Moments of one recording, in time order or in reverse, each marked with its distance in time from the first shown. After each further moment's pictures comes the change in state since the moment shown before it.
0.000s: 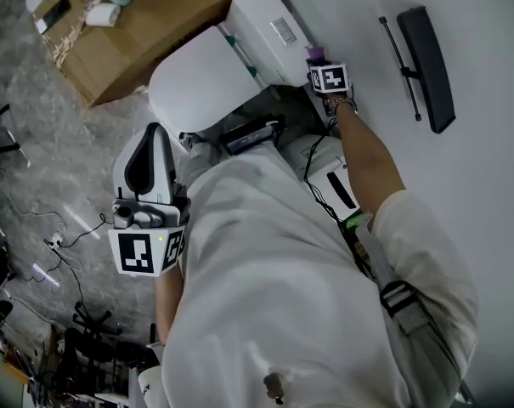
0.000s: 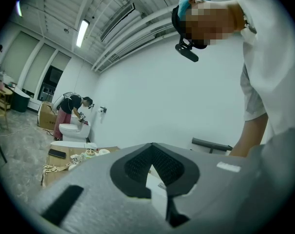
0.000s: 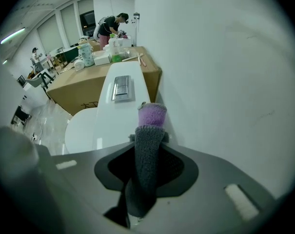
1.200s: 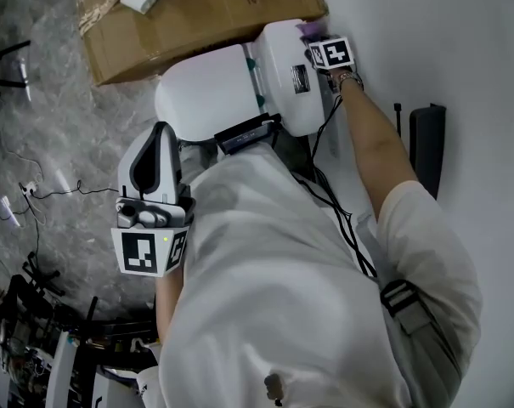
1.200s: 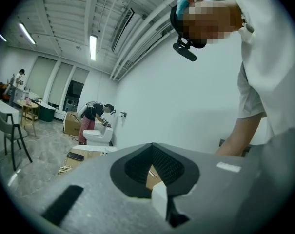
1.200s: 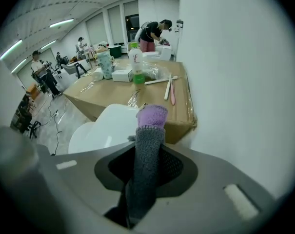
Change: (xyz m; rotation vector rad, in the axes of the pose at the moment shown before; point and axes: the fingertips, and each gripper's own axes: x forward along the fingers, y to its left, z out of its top) left arm 0.077 0.002 0.002 0.013 -0.038 0.308; right arm 0.091 0.028 0.242 -0.400 -0.100 0.281
